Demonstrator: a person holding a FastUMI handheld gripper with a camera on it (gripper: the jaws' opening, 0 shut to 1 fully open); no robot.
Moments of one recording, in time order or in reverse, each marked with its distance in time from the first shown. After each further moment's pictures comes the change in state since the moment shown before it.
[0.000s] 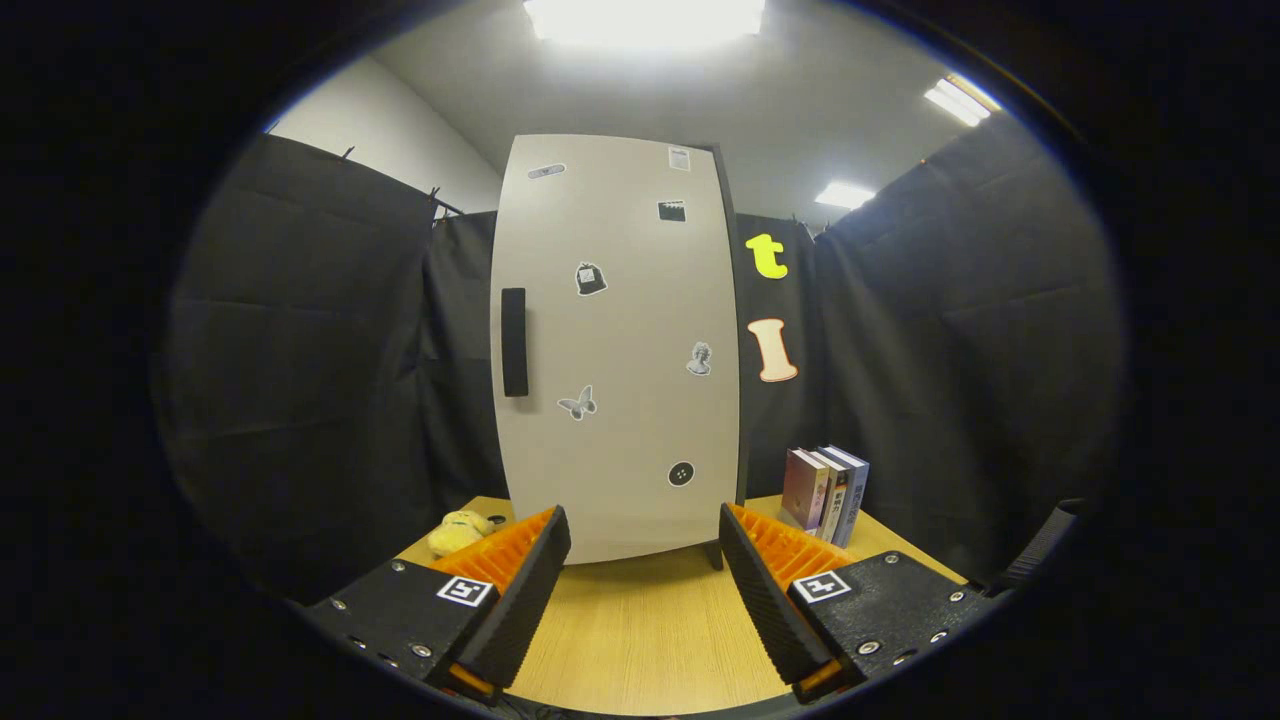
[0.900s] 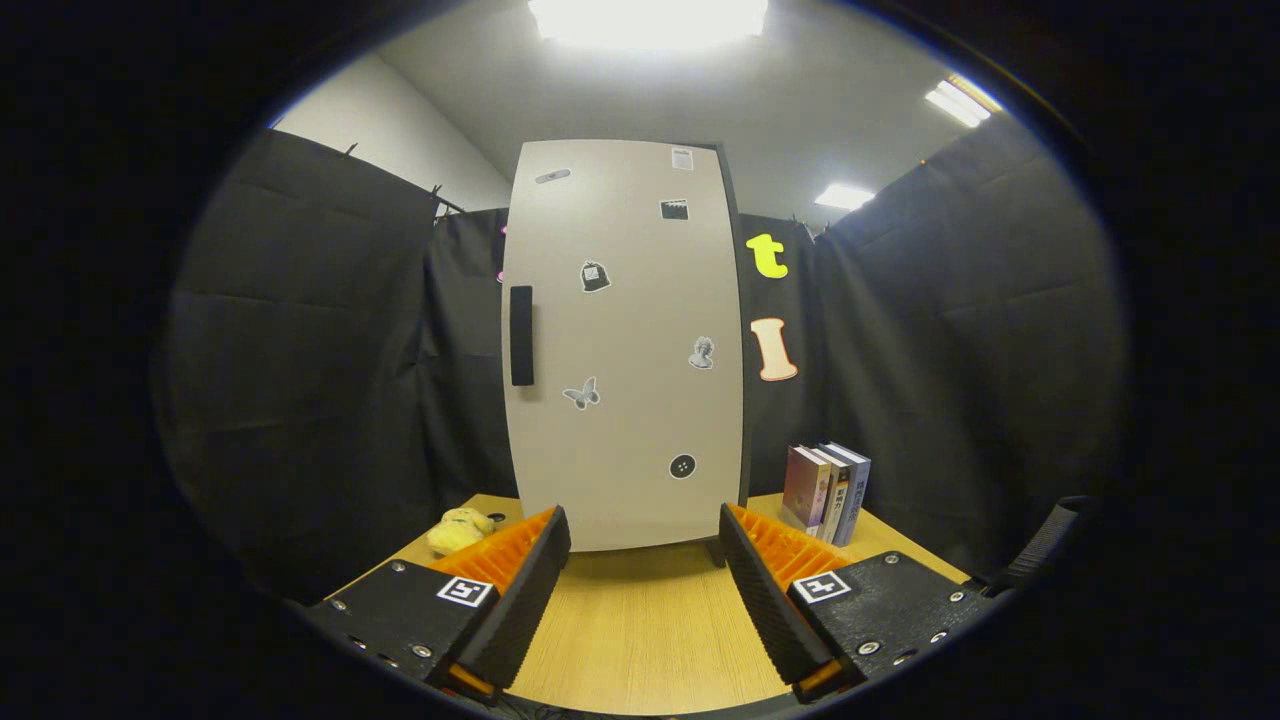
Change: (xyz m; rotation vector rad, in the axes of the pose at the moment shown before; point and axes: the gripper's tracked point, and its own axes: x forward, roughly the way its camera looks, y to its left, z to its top) arm -0.004 0.007 -0.010 -0.007 0.017 -0.006
